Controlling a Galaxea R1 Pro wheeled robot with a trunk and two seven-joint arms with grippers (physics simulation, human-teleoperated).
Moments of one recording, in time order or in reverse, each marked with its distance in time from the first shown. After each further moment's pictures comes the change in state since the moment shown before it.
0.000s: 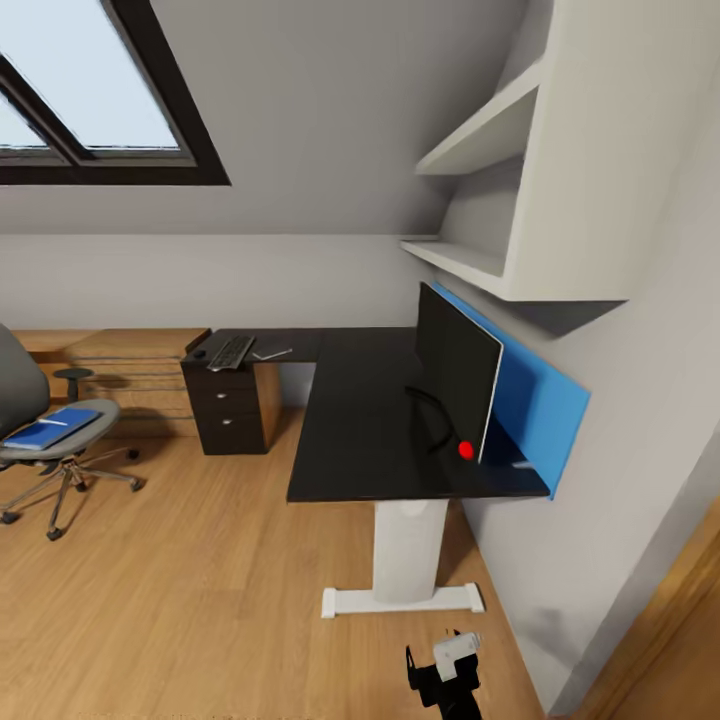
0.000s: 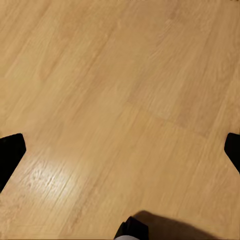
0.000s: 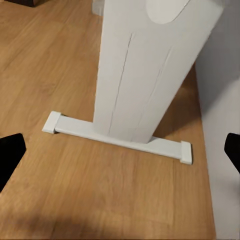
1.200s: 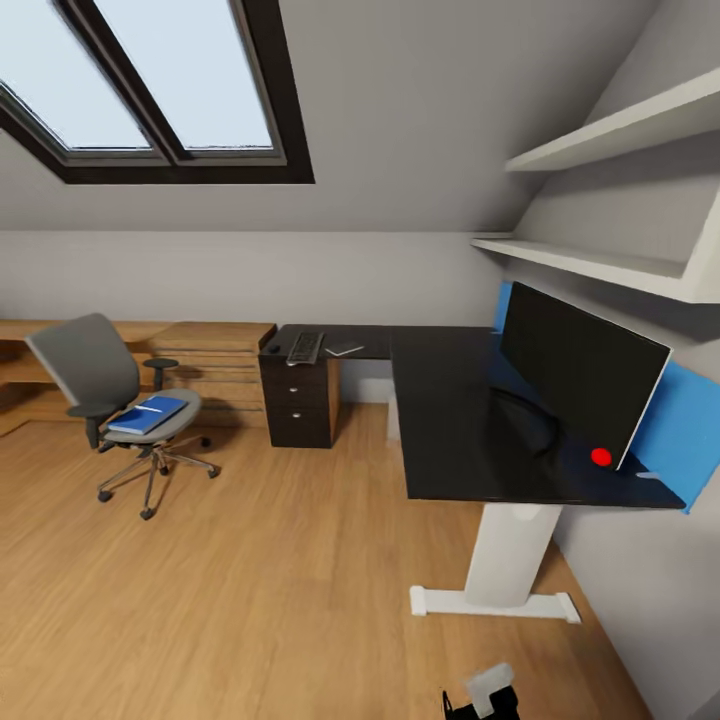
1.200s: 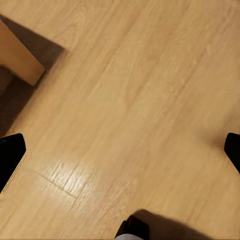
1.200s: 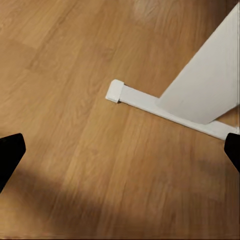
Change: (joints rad) left arm 0.000 0.000 0.000 0.001 0.000 -0.002 0.000; right arm 0.030 -0.065 -0.006 0.078 -0.001 0.076 0.058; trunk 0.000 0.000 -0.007
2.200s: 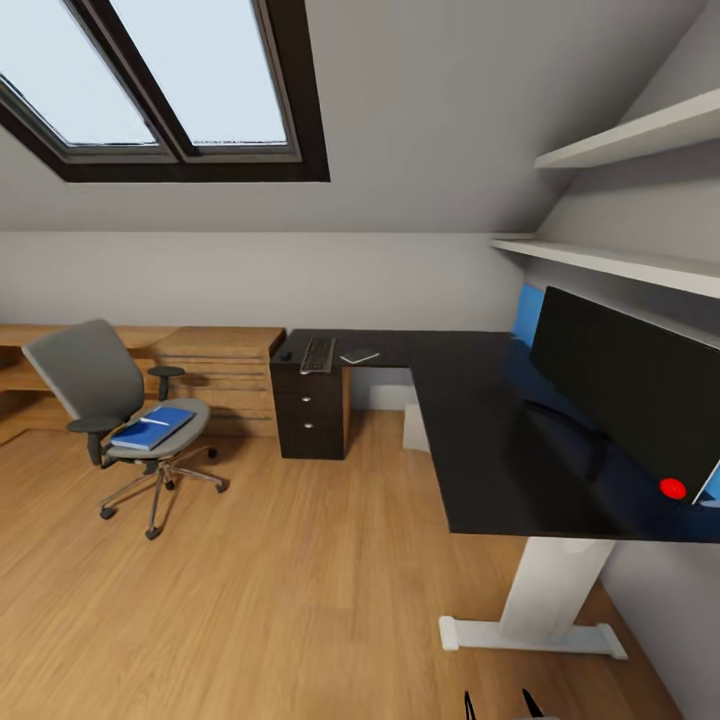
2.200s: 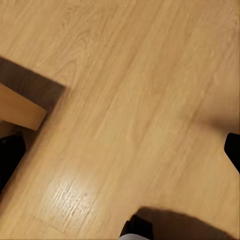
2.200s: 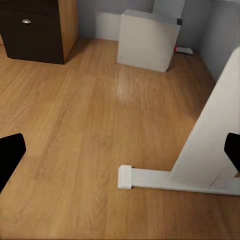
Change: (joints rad) left arm 0.000 -0.004 -0.033 0.000 -0.044 -0.005 0.001; right arm 0.132 -0.028 0.005 0.003 -0.203 -0.526 -0.001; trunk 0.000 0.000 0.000
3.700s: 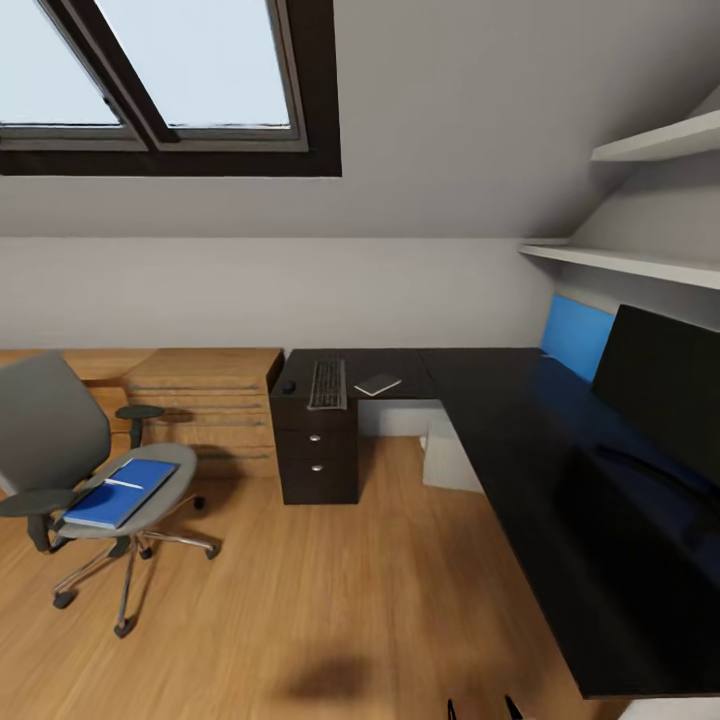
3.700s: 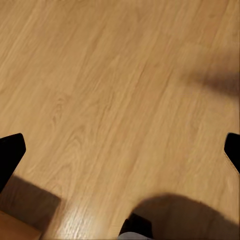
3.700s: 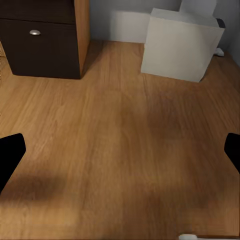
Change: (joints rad) left arm 0.000 -0.001 0.000 0.008 0.002 0.003 0.001; right arm 0.000 0.042 0.004 -0.002 0.004 0.065 0.005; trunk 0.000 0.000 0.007
